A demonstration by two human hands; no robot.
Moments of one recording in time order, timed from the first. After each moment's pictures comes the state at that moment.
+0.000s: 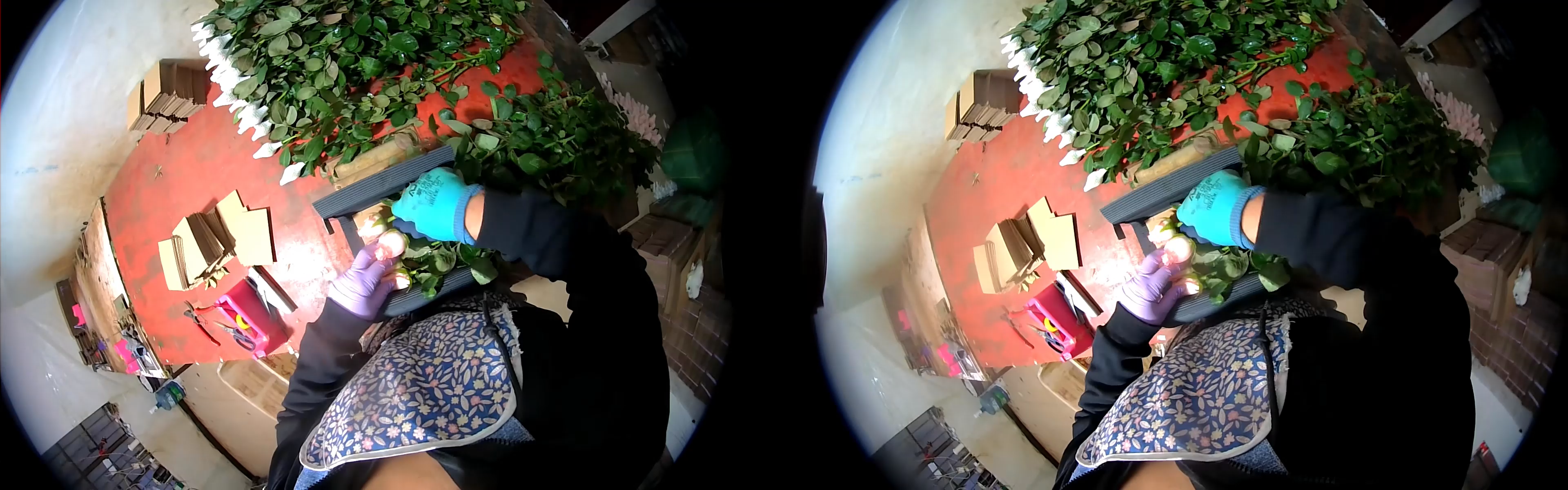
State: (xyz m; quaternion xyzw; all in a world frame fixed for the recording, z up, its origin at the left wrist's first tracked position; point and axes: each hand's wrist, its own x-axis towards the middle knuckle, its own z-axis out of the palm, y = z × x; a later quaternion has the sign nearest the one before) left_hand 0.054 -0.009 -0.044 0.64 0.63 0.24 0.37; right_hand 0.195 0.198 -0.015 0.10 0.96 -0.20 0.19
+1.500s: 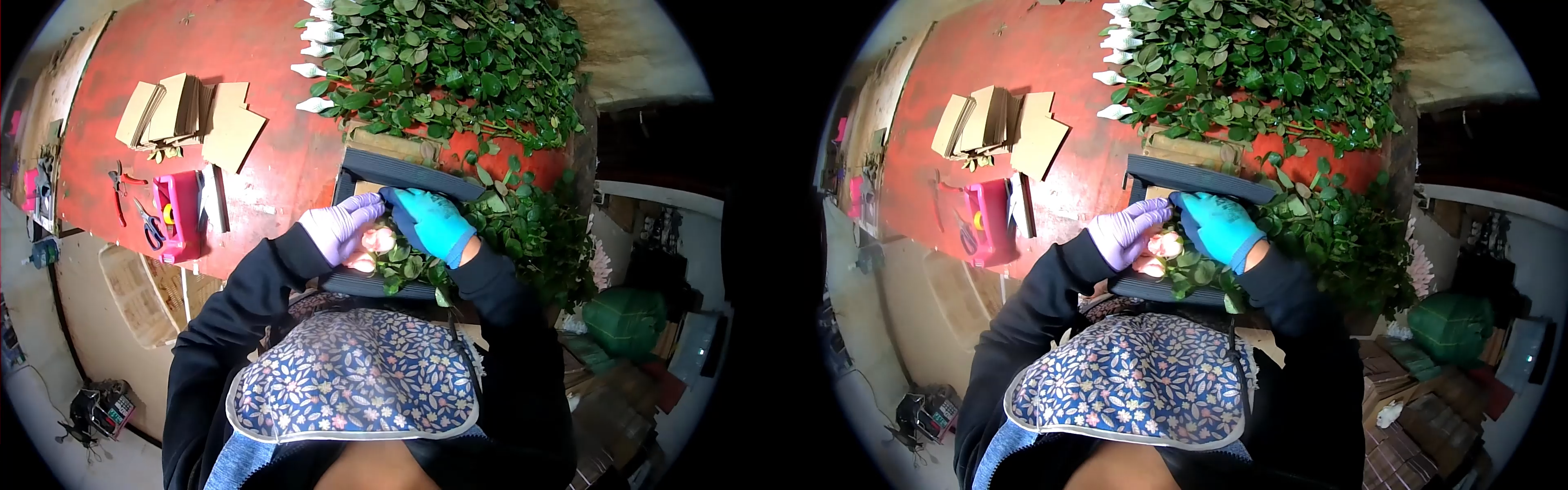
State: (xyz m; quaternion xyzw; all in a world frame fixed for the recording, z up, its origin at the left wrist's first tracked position) left_hand 0.038 0.003 -0.036 0.55 0.64 0.37 0.40; right_hand 0.192 0.188 -0.044 0.09 0.95 -0.29 0.05
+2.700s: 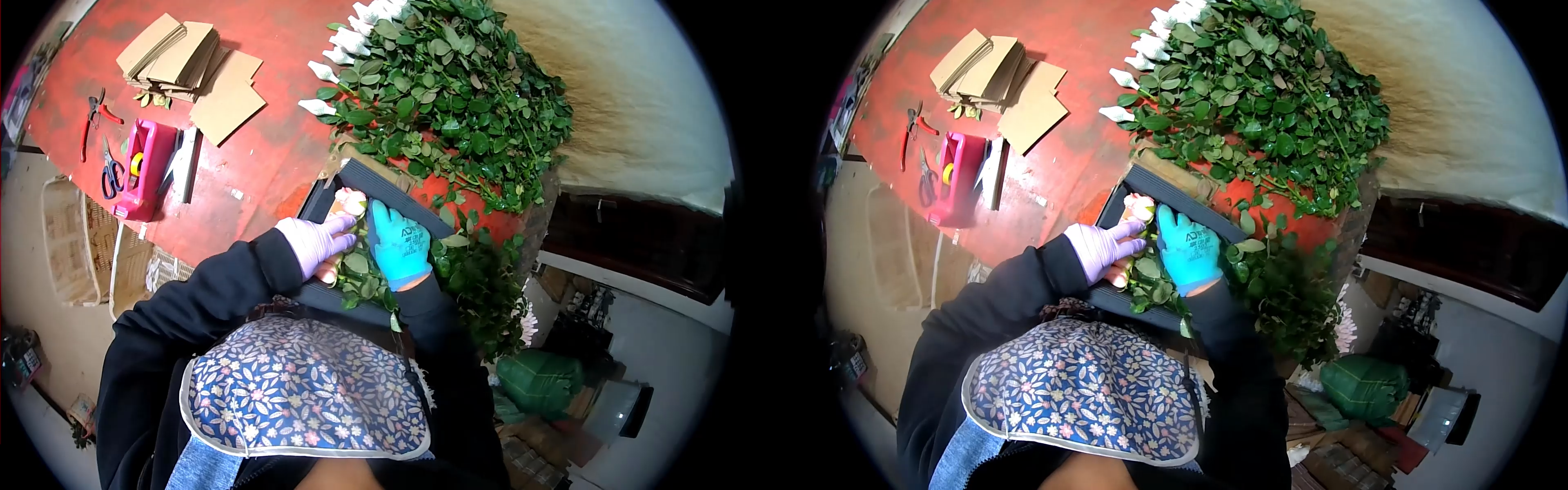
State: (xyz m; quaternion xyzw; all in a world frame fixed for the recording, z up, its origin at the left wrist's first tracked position) left_hand 0.058 -0.010 -0.045 0.62 0.71 0.21 0.25; right_hand 0.181 0.176 -0.041 0.08 1.00 0.00 -0.04
